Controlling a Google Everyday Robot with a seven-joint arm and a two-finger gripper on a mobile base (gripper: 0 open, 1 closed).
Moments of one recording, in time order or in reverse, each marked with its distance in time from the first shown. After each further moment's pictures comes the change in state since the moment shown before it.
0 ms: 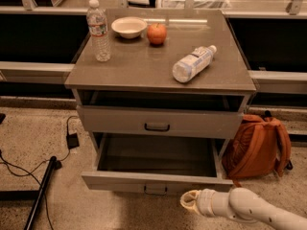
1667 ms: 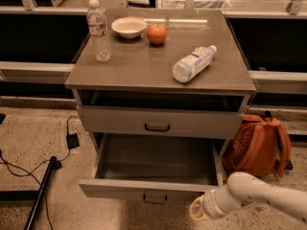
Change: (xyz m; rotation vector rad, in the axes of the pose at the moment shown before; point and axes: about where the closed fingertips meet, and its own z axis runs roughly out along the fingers) arm 0.017 0.040 -0.044 -0.351 0.231 -0.319
